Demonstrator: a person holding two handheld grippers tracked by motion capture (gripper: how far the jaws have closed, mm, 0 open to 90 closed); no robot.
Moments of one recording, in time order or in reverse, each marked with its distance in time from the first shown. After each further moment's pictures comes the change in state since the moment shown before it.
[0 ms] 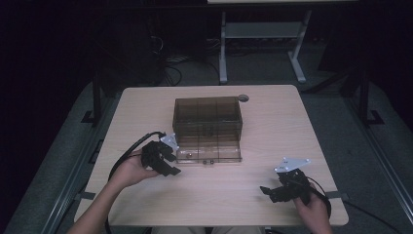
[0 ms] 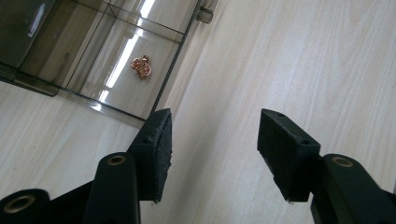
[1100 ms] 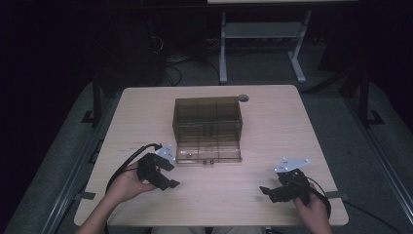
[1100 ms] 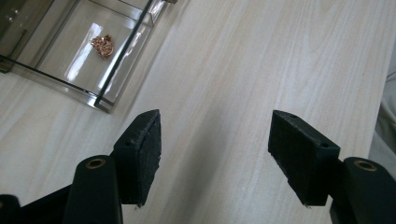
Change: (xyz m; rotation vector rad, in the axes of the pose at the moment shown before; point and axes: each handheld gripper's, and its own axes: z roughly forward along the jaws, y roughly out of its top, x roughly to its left) left arm -0.026 -0.023 0.003 -0.039 -0.013 -0.017; right arm 0.001 0.000 0.001 -0.001 -0.004 0.005
